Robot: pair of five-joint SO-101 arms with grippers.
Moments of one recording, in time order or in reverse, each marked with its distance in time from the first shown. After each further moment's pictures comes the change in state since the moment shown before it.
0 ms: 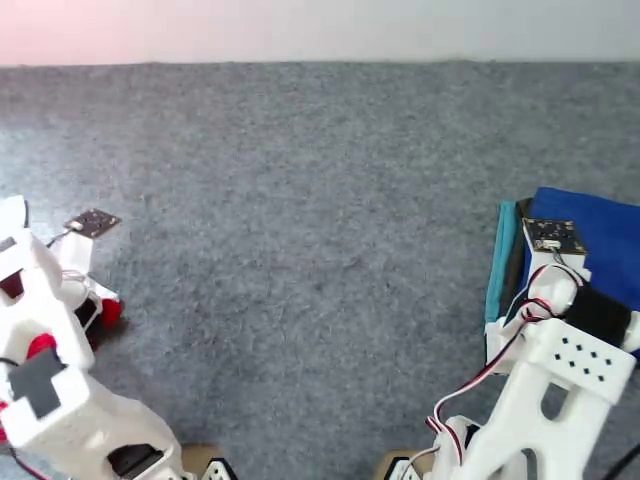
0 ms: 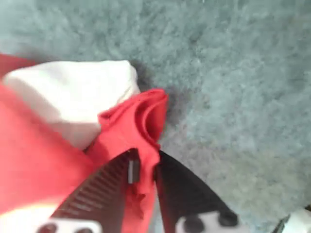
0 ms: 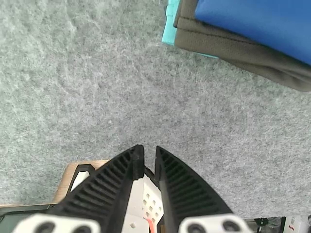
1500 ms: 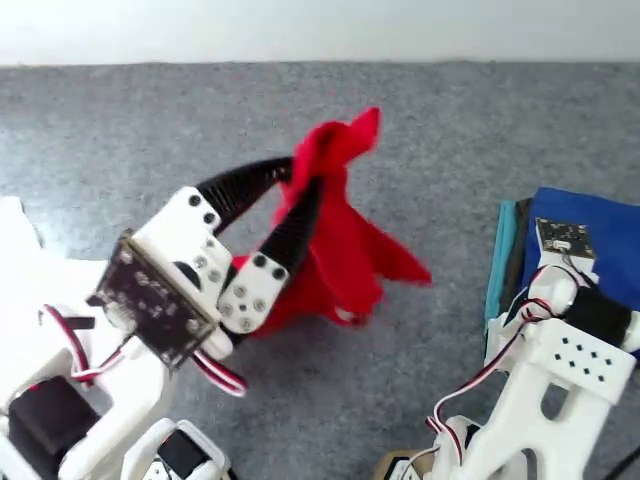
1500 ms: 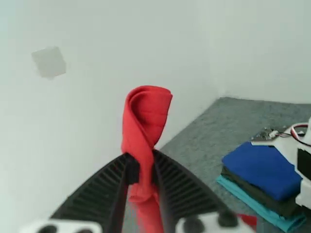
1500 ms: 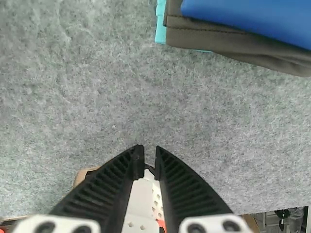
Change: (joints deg) left arm 78.0 -60.8 -16.2 -15.1 42.5; right arm 0.0 0.0 0.0 0.0 -6.2
